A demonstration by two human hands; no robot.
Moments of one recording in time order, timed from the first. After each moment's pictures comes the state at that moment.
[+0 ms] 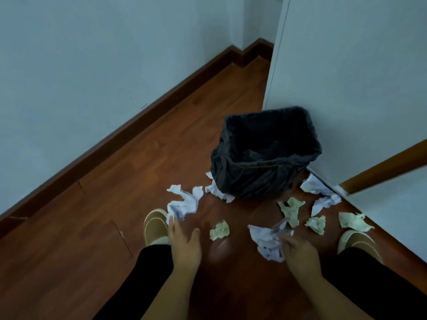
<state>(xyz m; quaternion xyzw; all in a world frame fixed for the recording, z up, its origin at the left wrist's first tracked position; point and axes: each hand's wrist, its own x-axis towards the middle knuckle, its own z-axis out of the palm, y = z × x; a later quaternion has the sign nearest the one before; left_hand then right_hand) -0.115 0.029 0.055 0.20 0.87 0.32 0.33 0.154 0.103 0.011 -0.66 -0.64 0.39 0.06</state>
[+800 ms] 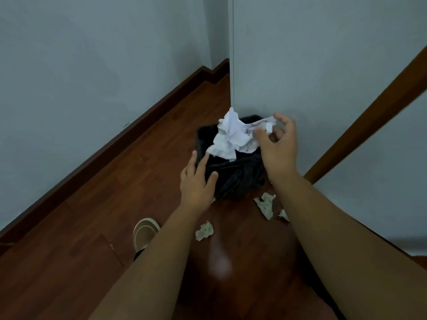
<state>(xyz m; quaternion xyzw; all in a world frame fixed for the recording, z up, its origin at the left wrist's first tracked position) -0.070 0.151 0.167 0.55 0.77 0.21 0.23 0.107 0.237 0.233 -0.55 -0.44 0.47 0.52</state>
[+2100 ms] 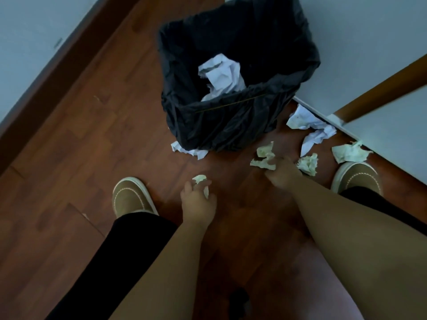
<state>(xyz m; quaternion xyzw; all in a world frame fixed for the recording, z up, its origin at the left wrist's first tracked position) -0.056 0.083 -0.044 0.40 0.83 0.07 0.38 0.159 0.200 -0.073 -0.66 -0.59 0.45 -0.09</state>
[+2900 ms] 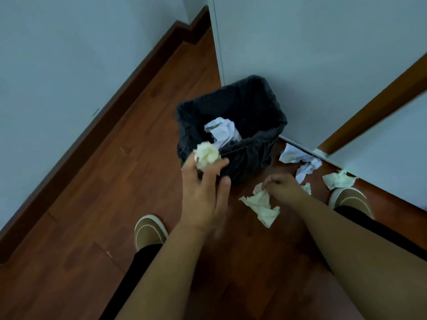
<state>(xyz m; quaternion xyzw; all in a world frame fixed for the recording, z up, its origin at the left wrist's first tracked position) -0.056 0.154 0.121 0.68 0.62 0.36 0.14 0.149 0.211 0.033 -0.63 -0.51 0.56 0.15</state>
